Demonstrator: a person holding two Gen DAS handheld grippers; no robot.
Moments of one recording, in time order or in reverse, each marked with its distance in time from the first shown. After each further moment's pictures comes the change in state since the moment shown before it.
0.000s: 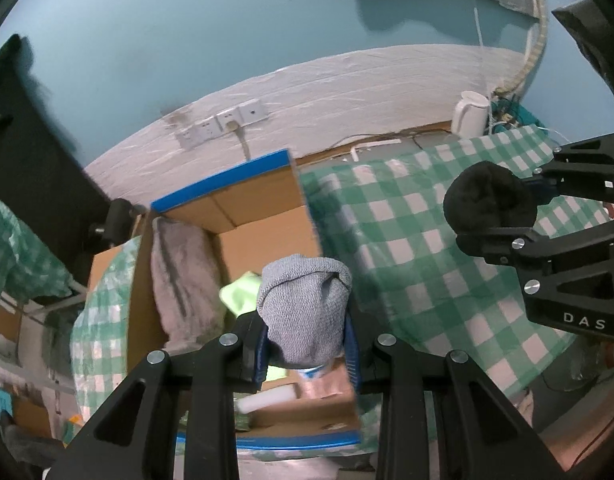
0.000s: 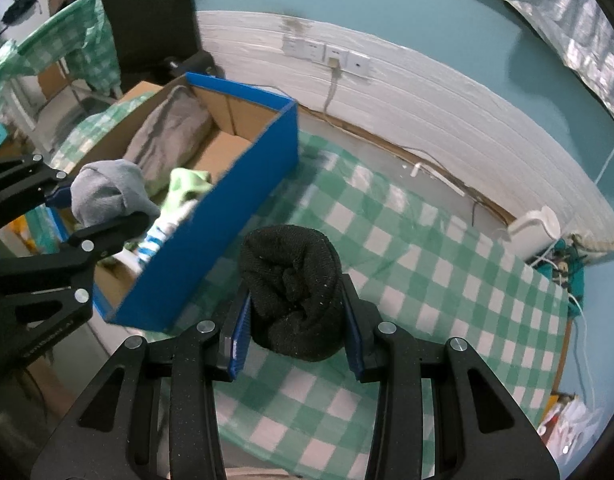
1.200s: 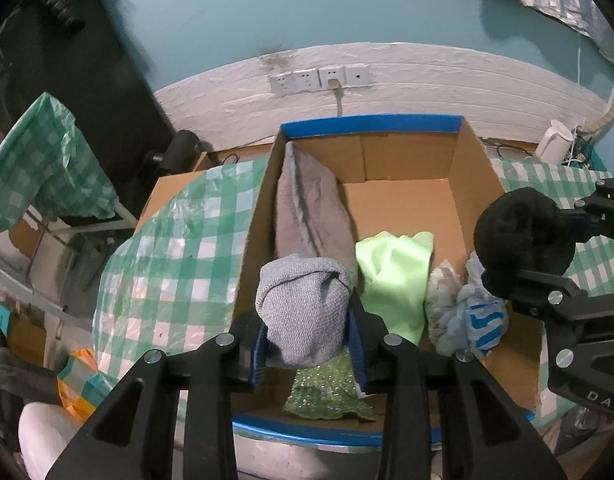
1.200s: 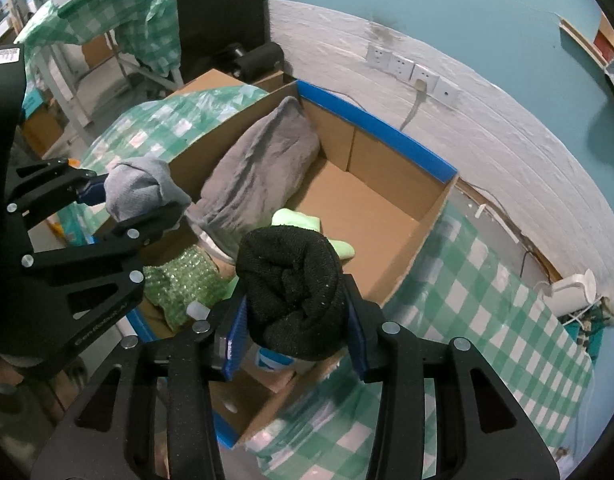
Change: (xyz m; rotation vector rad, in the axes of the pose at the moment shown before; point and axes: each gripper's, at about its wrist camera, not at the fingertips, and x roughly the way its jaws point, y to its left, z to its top) left arm 0.033 0.131 -0.047 -0.249 0.091 0.142; right arm 0.054 0.121 0.074 -0.145 0.021 0.108
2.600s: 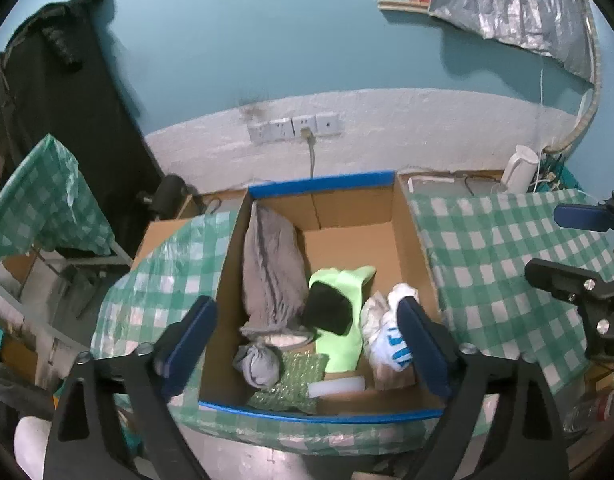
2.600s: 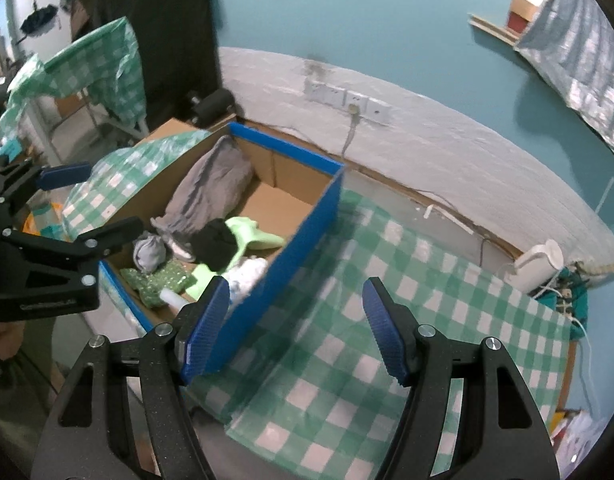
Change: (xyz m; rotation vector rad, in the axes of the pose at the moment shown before) left arm -0.079 -0.036 0.005 0.024 -0.149 -0.057; right arm -0.097 -0.055 -0.063 0.136 -0.162 -0.110
